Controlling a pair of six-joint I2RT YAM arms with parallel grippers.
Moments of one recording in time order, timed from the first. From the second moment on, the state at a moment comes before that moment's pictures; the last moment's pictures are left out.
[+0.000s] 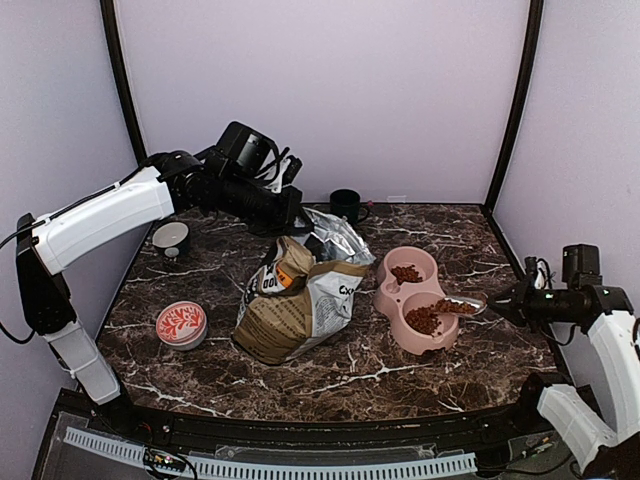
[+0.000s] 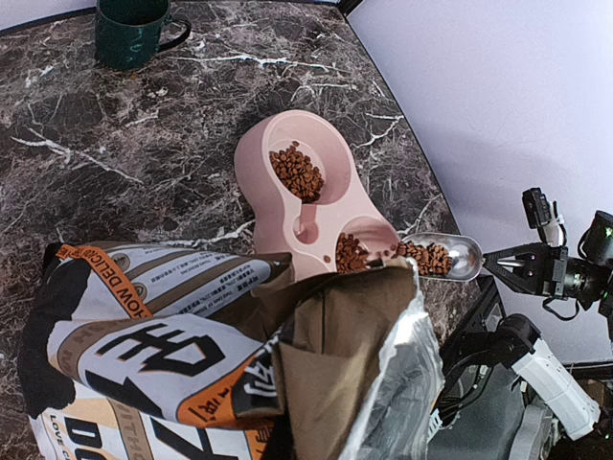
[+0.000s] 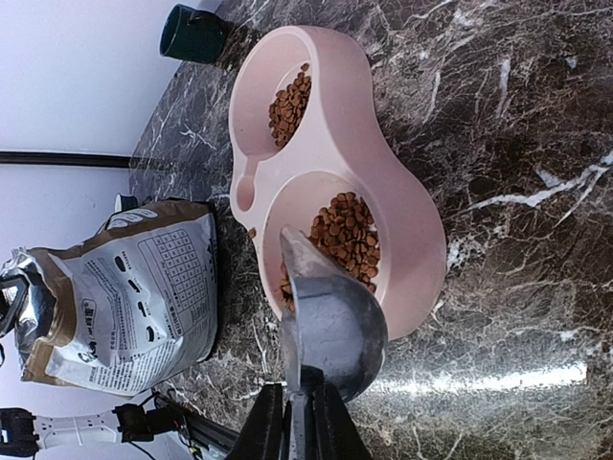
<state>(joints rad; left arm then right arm) -0.80 1.67 1.69 -0.74 0.20 -0.59 -0.18 0.62 0.60 -0.87 -0.70 0.55</state>
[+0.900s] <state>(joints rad) -0.80 1.67 1.68 -0.74 0.19 -0.58 -0.05 0.75 0.67 -0.91 -0.56 0.53</state>
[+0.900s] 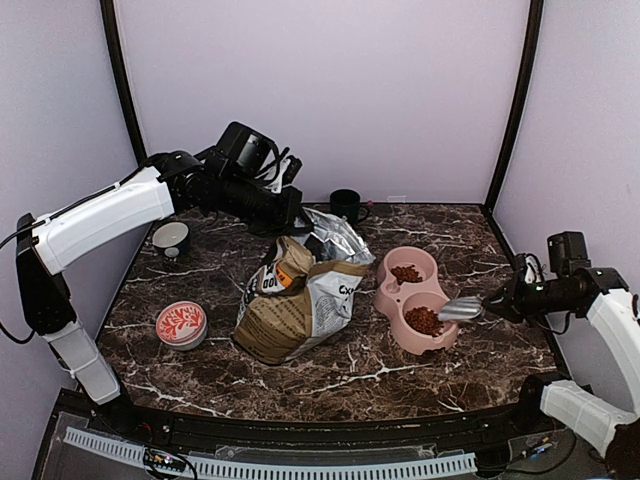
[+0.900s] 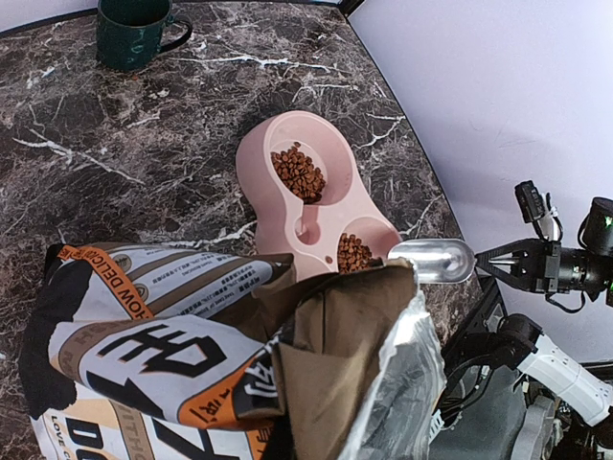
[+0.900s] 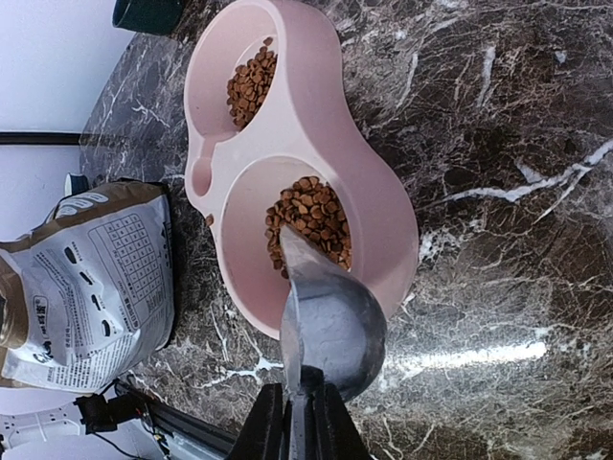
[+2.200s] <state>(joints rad) -0.80 1.62 1.63 -0.71 0.16 -0.58 0.18 0.86 0.99 -0.79 -0.65 0.56</state>
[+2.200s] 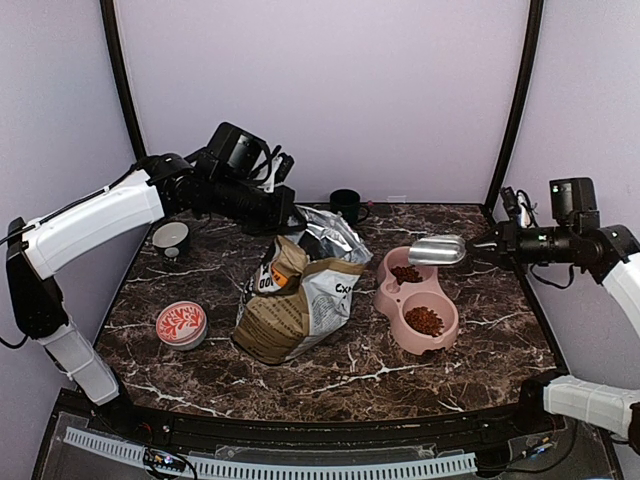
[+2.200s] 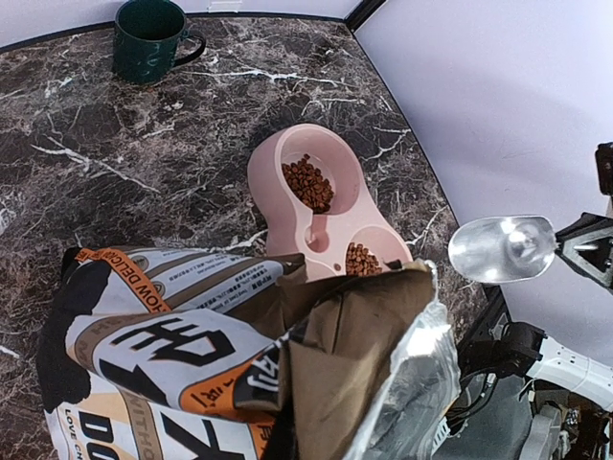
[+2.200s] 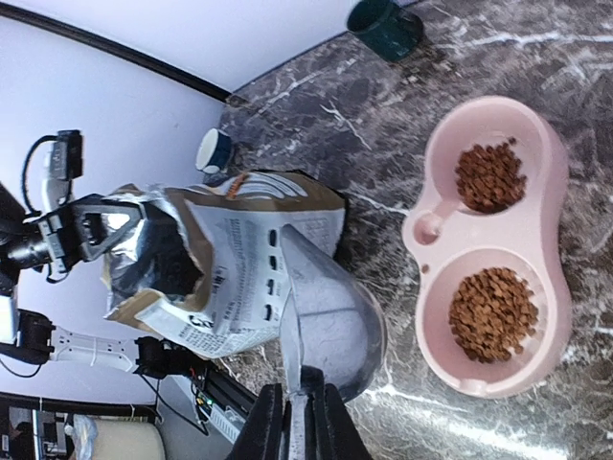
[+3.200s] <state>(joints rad) -0.80 1.59 1.61 -0.69 0.15 -0.60 0.83 1.27 1.43 -0.65 -0.44 0.52</state>
